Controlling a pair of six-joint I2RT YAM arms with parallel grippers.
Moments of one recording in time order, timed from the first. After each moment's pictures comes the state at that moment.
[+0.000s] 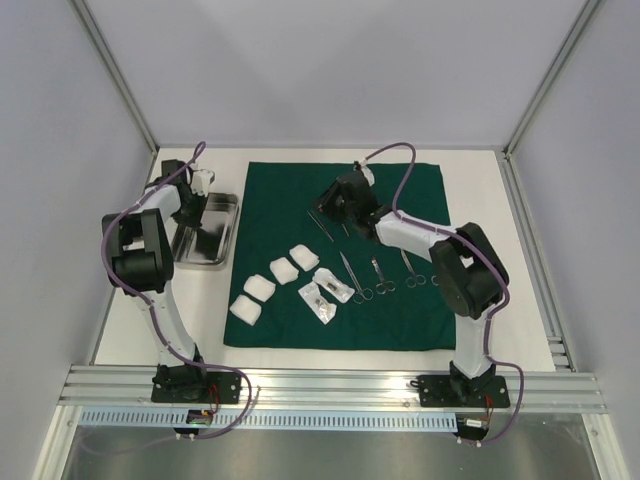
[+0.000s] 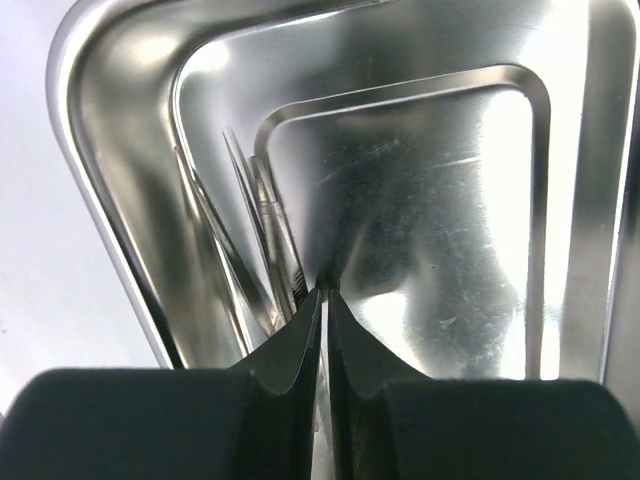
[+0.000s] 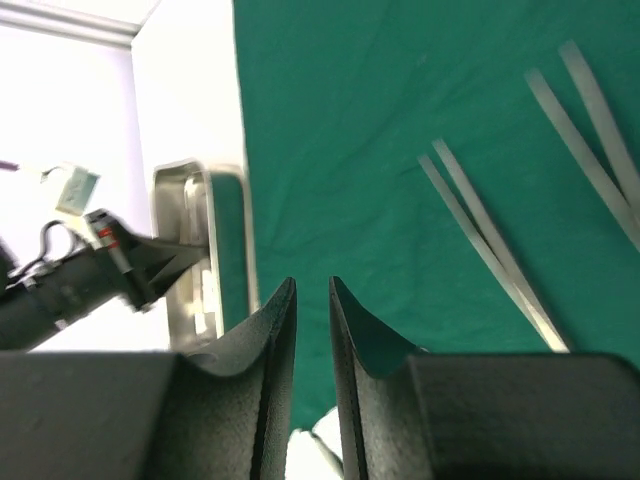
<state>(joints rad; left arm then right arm) 0.14 2.01 1.42 -0.52 0.09 0.40 0.61 1.96 1.32 0.16 0.02 1.08</state>
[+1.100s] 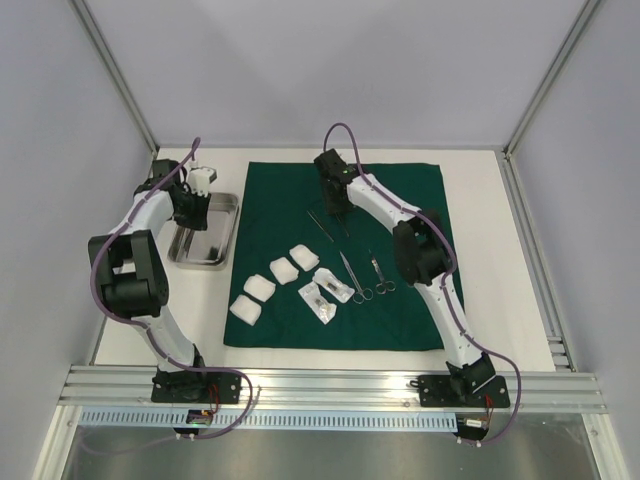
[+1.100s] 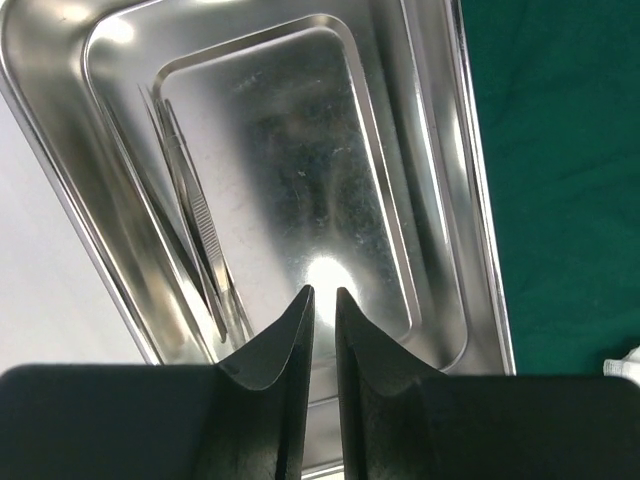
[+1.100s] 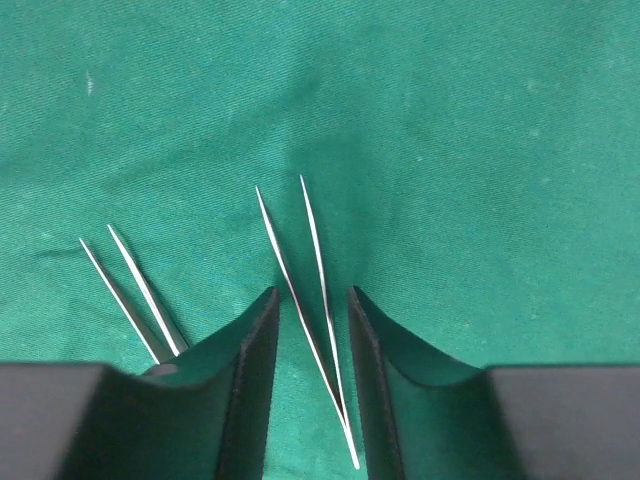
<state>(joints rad) 0.15 1.79 1.31 -0.61 0.28 0.43 0.55 2.50 2.23 -0.80 0.22 0.35</state>
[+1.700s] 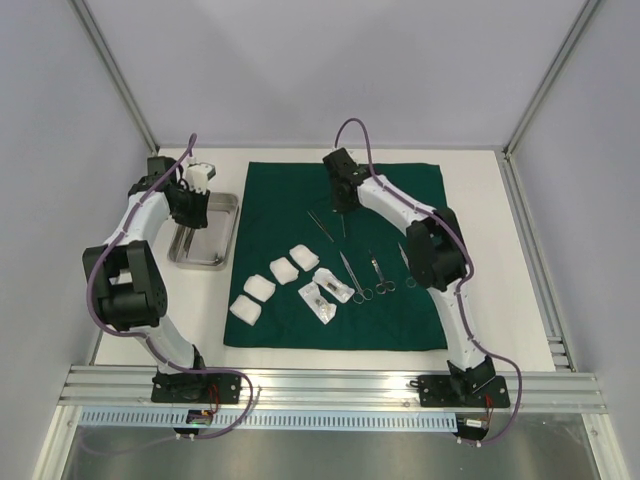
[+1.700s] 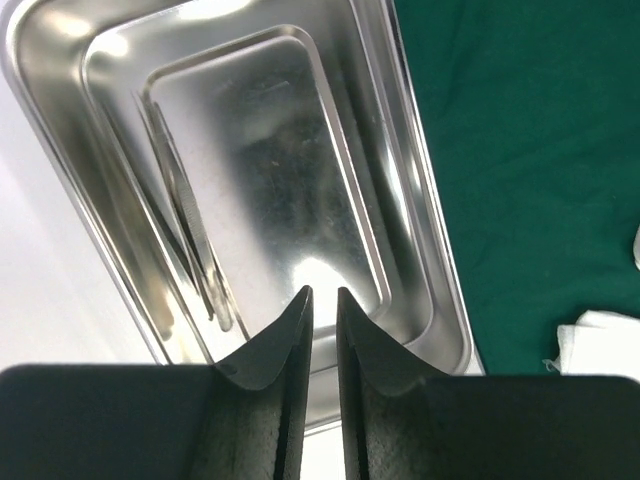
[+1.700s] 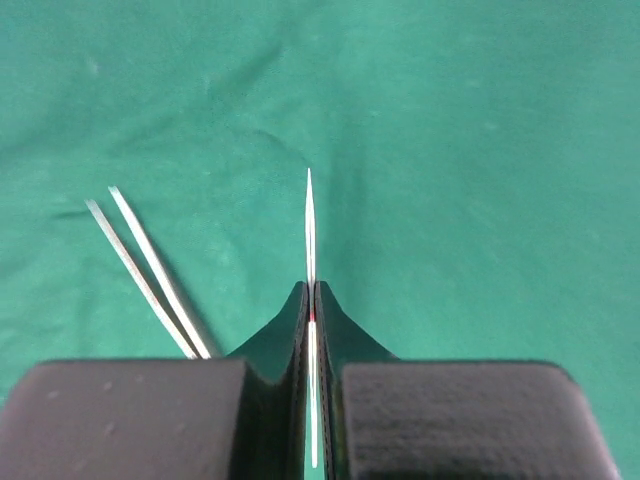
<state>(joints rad) 0.15 1.71 1.31 -0.65 0.32 0.44 0.54 2.36 2.03 -0.70 0.22 0.40</state>
